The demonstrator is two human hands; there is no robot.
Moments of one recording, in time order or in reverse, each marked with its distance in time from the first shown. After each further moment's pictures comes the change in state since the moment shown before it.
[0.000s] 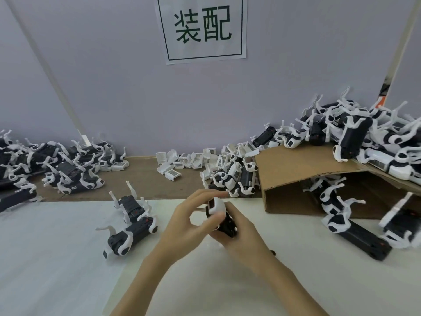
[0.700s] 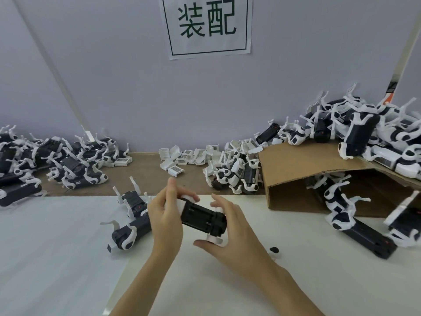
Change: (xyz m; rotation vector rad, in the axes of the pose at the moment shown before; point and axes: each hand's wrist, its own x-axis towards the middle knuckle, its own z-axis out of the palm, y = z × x) left_hand 0.001 -0.019 -0.003 -0.202 0.641 -0.108; right_hand -0.008 0.003 0.016 -0.399 0.002 -0.152
